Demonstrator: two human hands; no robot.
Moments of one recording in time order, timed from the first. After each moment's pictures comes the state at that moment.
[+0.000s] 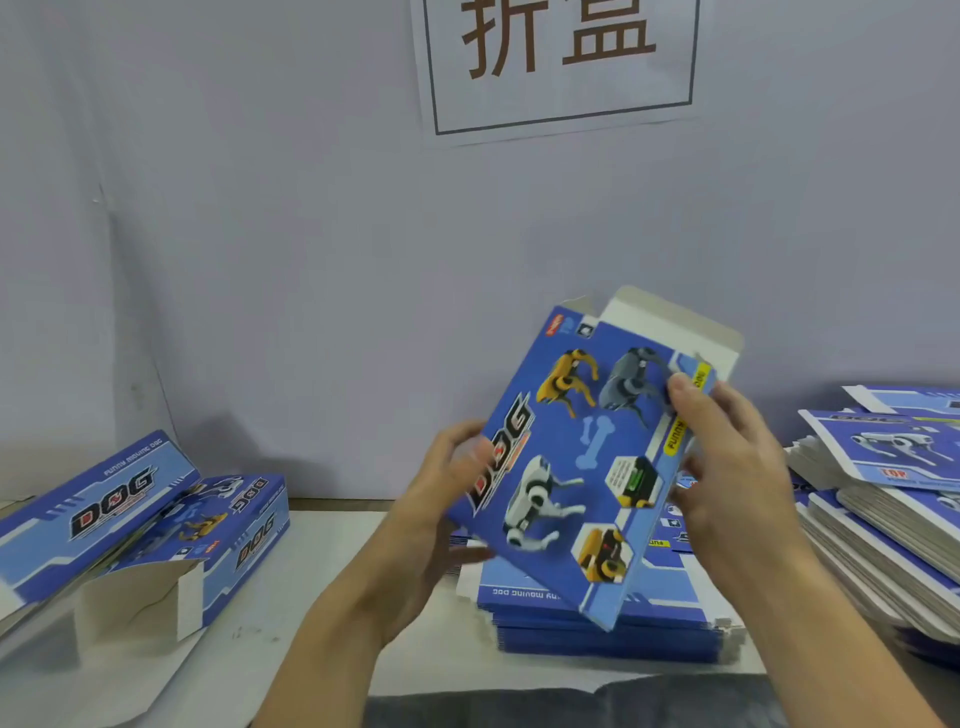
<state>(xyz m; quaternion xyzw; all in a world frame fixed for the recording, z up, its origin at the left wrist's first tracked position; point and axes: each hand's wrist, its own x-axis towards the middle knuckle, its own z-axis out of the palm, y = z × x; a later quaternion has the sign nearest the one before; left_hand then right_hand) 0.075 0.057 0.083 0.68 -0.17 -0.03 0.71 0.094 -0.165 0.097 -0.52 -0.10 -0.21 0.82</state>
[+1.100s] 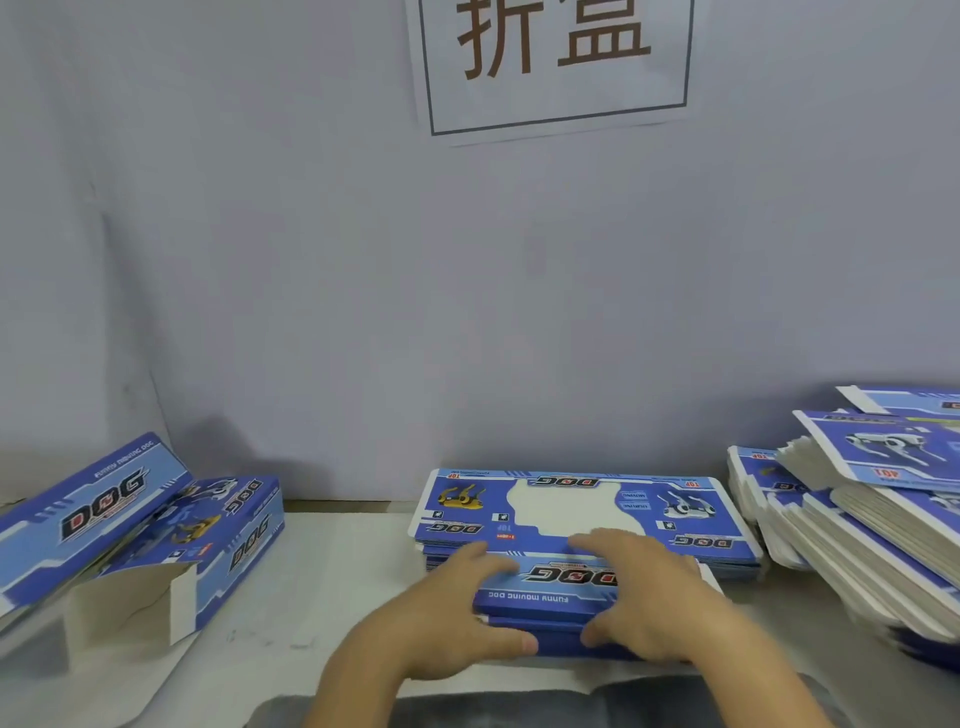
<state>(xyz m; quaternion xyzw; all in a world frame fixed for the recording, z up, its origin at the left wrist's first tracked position) 0.096 0.057 0.032 0.94 -0.11 -0.13 0.31 0.090 -0.152 0.054 -0.98 -0.08 0.06 0.17</state>
